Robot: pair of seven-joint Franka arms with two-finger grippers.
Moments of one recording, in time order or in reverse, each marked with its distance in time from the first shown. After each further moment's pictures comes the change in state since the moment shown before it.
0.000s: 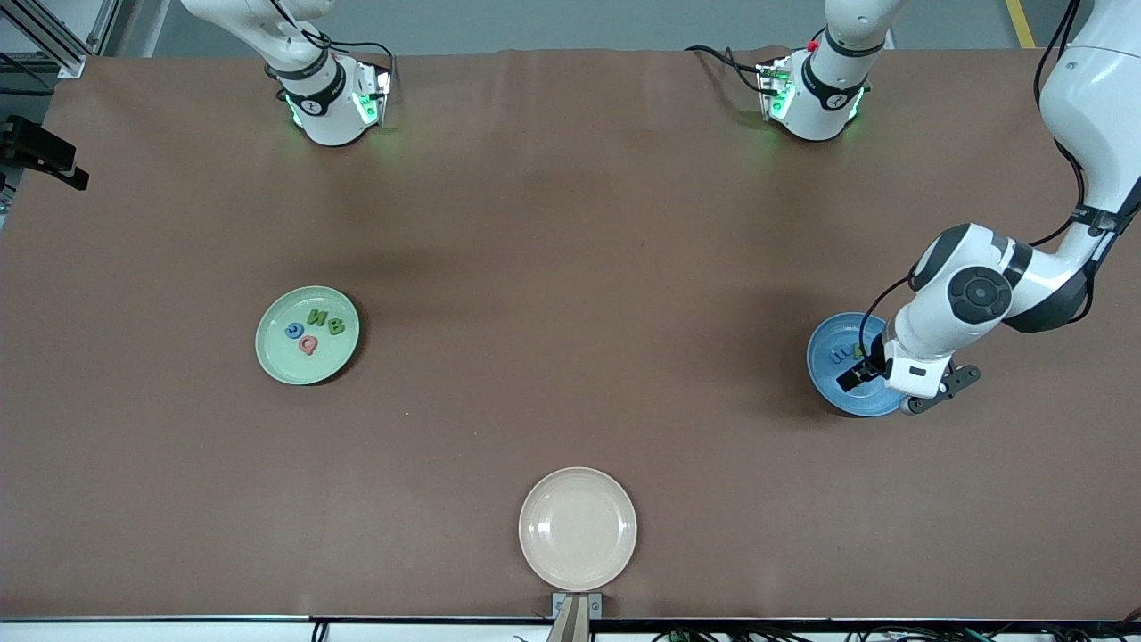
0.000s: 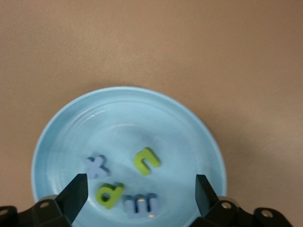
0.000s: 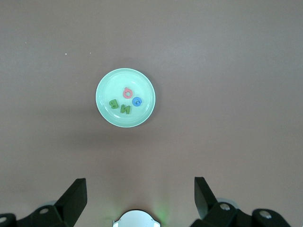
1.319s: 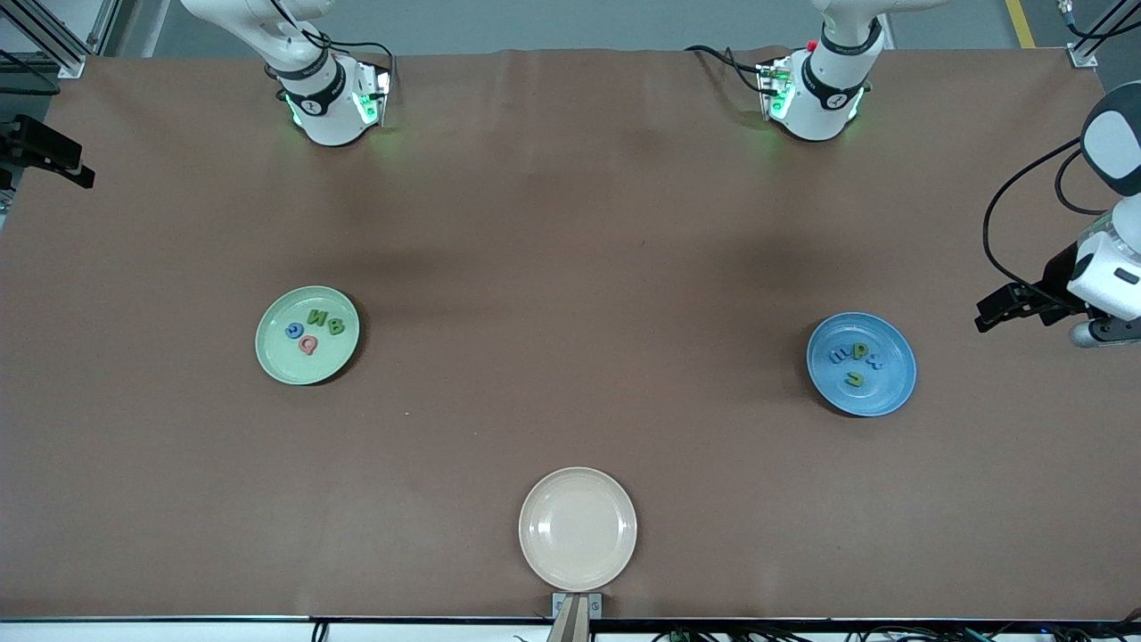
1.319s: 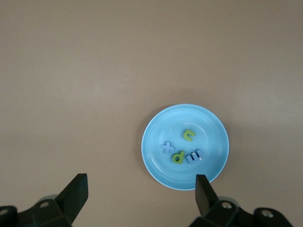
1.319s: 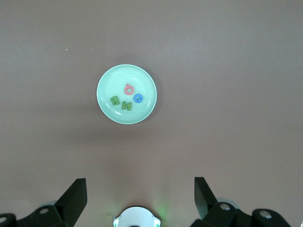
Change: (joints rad) left arm -0.715 -0.592 0.933 0.039 -0.747 -0.166 1.001; right arm 0.003 0.001 0.003 0.000 0.001 -0.014 0.000
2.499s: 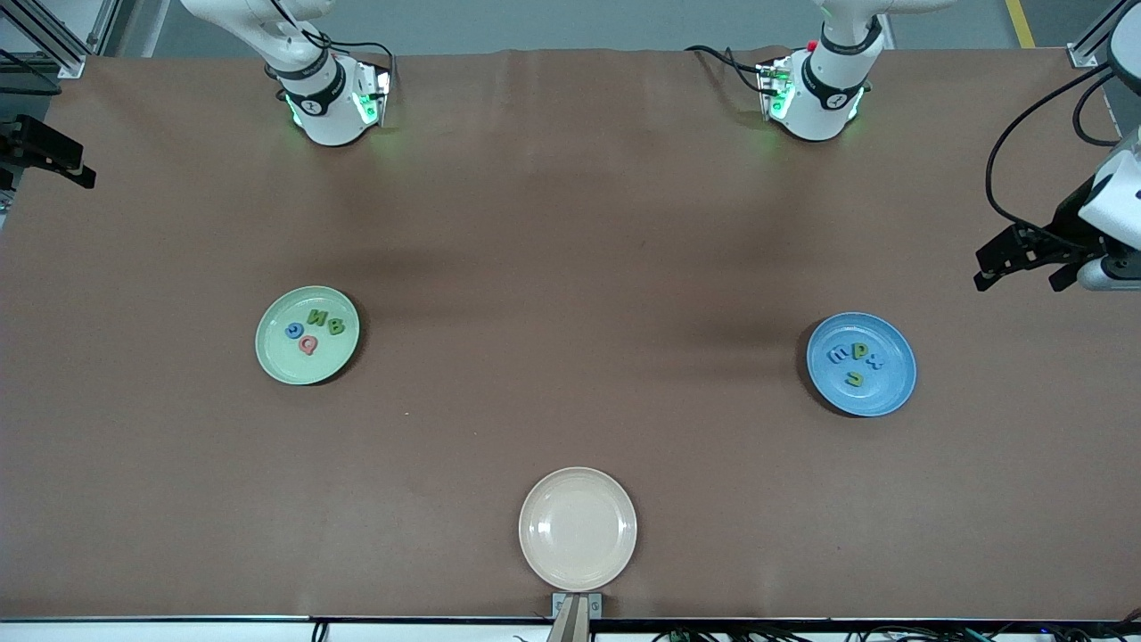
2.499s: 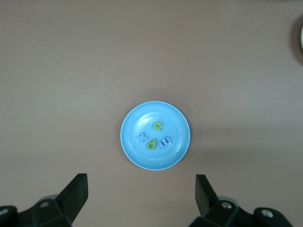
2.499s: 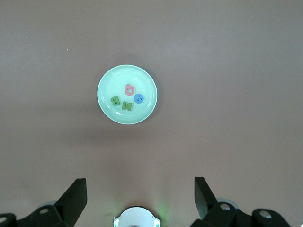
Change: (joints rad) left arm -0.057 -0.117 -0.050 0.126 0.000 -0.227 0.000; right arm 0.001 0.000 0.001 0.000 0.000 0.001 0.000
